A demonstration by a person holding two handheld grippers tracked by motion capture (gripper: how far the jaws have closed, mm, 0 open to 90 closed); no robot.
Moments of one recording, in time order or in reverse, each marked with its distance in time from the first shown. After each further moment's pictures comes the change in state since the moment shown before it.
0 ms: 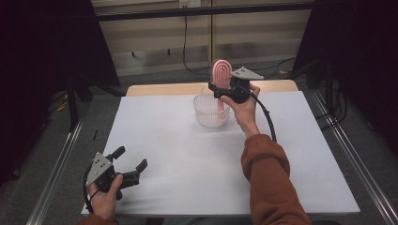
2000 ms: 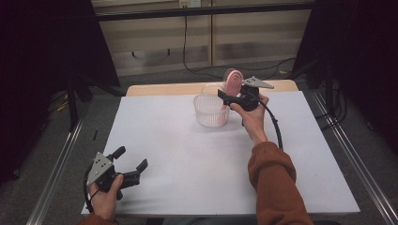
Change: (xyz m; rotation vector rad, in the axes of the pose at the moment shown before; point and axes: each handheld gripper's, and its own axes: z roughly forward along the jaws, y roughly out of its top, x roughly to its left) left arm -0.001 0.000 0.001 0.009 -0.001 0.011; right arm -0.022 -0.032 -0.020 0.043 -0.019 0.110
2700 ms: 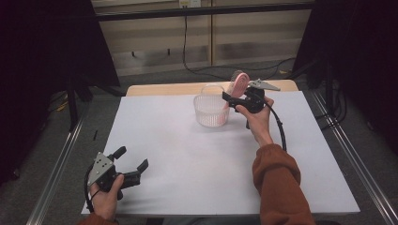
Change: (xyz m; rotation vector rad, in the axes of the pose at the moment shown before) left arm -0.001 0.000 0.001 0.003 -0.001 -0.001; right arm -0.012 -0.007 -0.011 0.006 0.013 0.035
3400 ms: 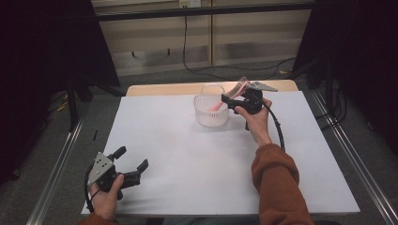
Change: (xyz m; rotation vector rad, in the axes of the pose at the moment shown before) left arm 0.000 0.000 0.000 0.001 0.000 0.001; right arm -0.005 -0.009 0.009 0.038 0.010 0.014
